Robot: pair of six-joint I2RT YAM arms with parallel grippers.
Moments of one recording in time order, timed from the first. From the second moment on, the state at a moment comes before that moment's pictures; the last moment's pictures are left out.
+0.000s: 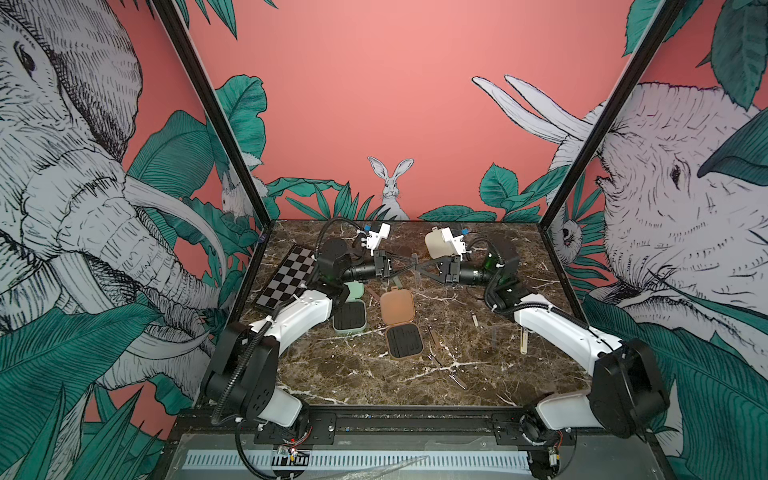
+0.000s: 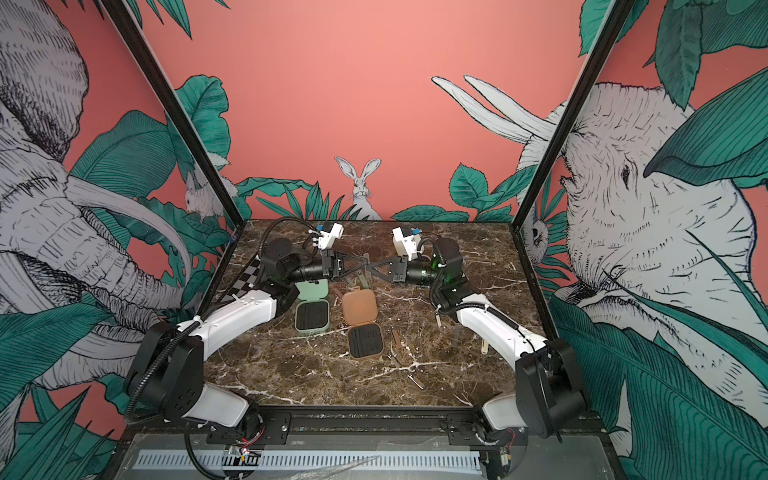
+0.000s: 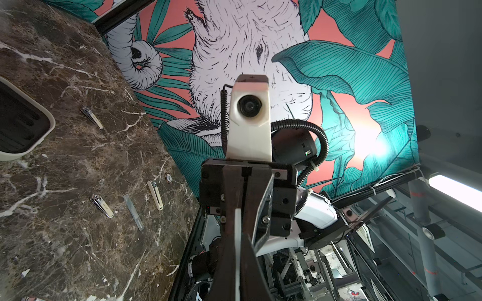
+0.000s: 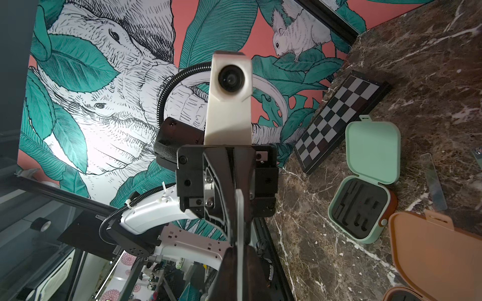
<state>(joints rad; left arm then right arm) -0.47 1.48 0.93 0.69 1.04 -1.21 0.47 1.40 0.95 0.42 -0.99 1.02</state>
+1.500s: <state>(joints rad) -0.47 1.48 0.94 0.62 1.06 -1.19 0.46 1.37 0.95 0.30 -1.00 0.96</state>
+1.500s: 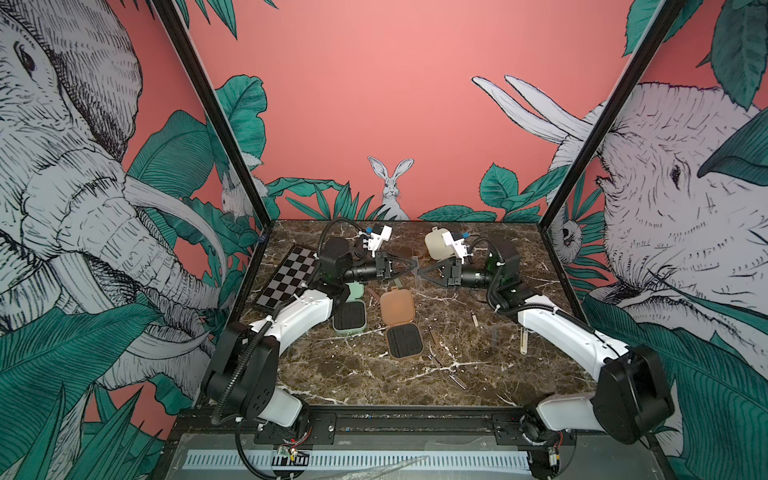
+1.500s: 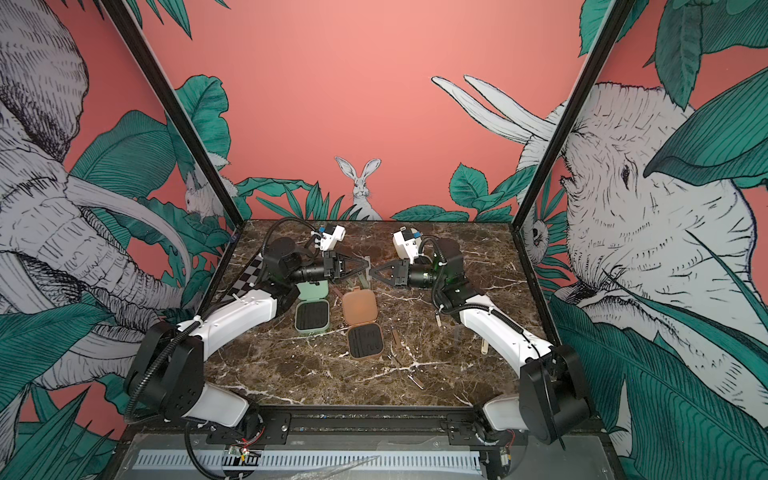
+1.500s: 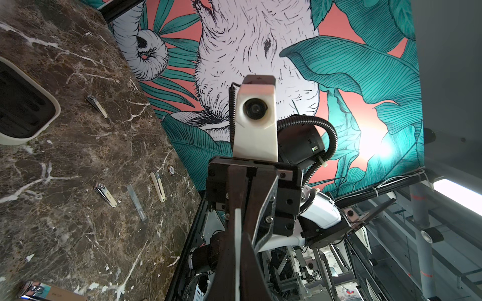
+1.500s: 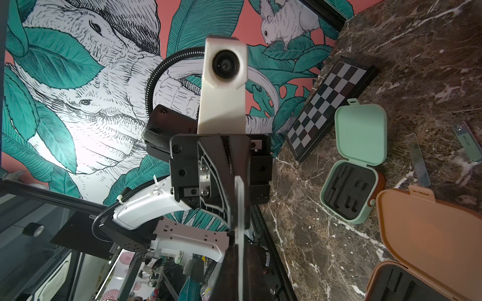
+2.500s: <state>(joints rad) -0.46 1.67 1.33 -0.80 0.35 0.01 0.51 1.27 0.96 -0.54 -0.54 0.48</state>
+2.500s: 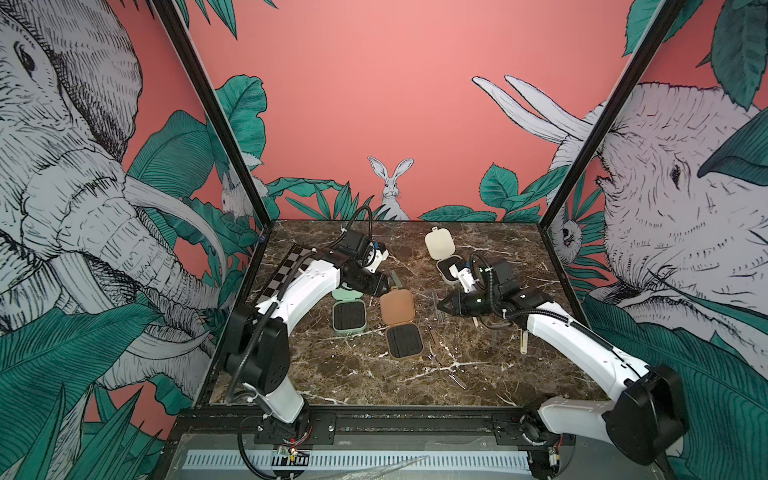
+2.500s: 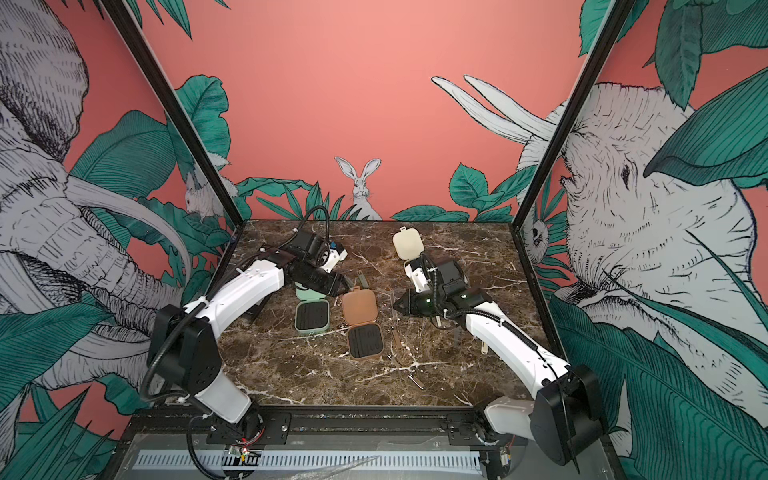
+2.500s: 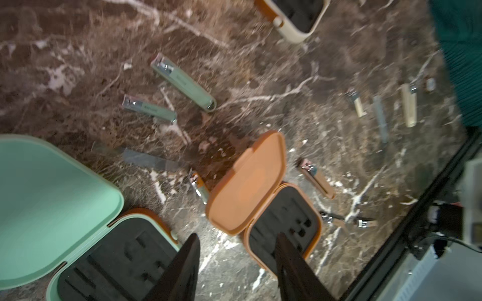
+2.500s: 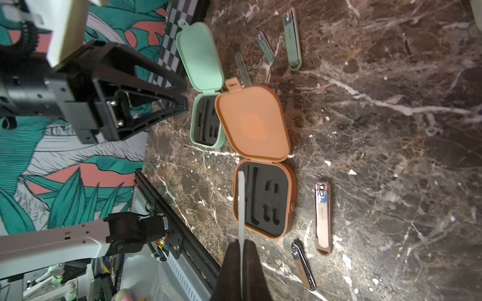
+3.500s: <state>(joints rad) -0.49 1.85 1.40 -0.83 0.44 0.11 0.73 1.39 1.02 -0.63 -0.32 0.43</state>
